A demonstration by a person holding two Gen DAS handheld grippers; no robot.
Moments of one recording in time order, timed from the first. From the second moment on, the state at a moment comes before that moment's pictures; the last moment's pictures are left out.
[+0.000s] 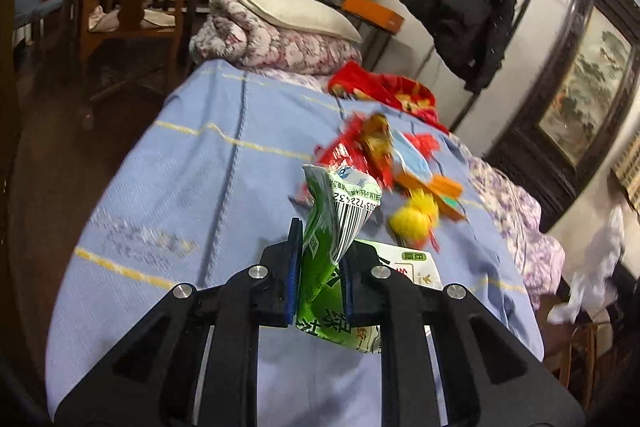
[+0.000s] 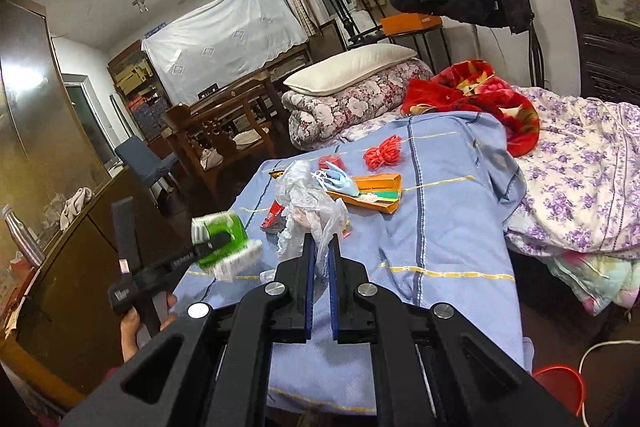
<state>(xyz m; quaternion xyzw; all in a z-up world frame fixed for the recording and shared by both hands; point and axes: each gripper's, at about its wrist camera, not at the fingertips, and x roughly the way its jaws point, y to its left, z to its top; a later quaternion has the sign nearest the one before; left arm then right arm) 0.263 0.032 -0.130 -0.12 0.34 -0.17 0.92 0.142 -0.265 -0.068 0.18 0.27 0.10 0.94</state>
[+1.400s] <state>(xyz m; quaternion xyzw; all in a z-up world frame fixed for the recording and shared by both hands) 0.039 -0.279 -0.040 0.02 0.34 -0.46 0.82 -0.084 -0.507 -0.028 0.26 0.19 -0.02 0.95</state>
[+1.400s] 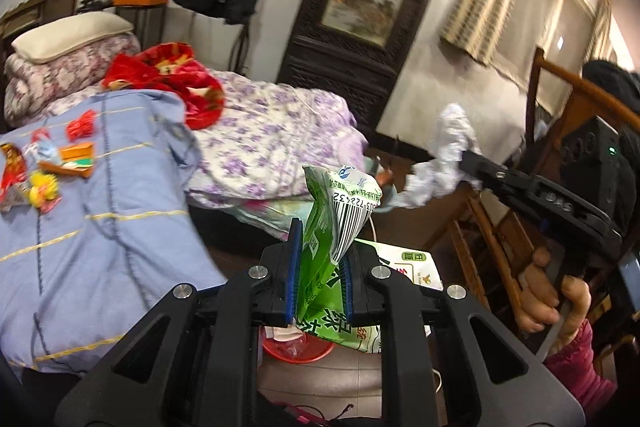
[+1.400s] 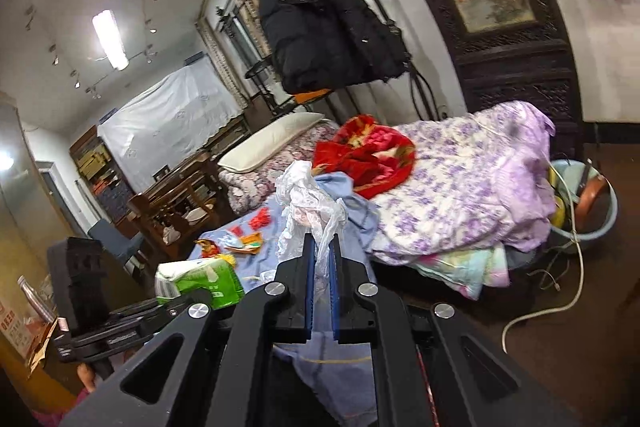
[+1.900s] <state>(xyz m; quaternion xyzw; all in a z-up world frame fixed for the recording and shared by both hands) 0.016 -0.339 -0.064 0.06 0.36 -0.50 0.79 -0.068 -0.557 -0.138 0.30 0.28 -0.08 0.91</state>
